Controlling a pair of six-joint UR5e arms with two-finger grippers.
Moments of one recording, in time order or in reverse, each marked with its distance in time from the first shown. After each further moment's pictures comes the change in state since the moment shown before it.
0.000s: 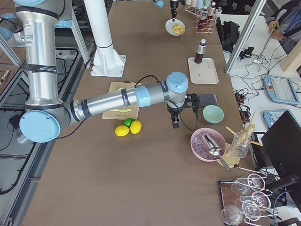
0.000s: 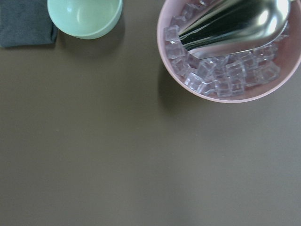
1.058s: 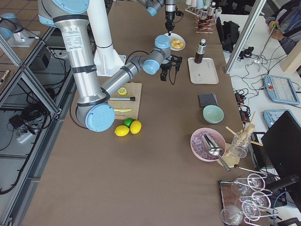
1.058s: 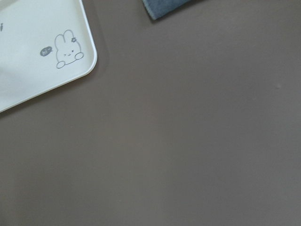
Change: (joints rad) left arm 0.349 -0.263 -0.344 0.203 0.181 -0.703; right arm -0.614 0.235 0.129 0.271 -0.319 1.134
